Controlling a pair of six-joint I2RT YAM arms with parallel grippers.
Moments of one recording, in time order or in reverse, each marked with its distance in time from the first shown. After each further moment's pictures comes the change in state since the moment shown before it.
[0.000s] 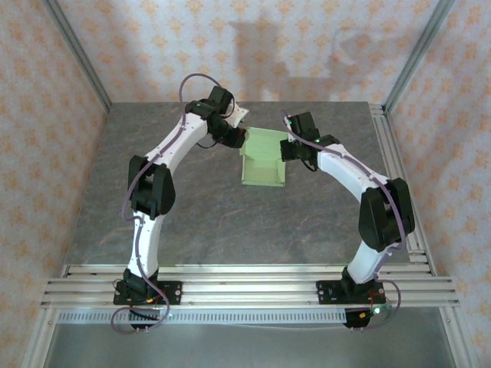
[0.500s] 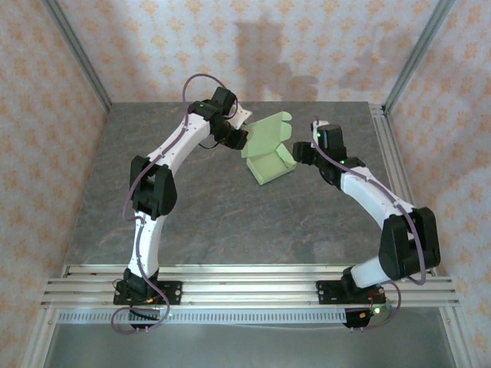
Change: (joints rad) left arm -0.016 0.009 0.024 -0.030 -0.017 0.060; right arm -0.122 -0.266 -0.335 0.266 -0.103 0.115
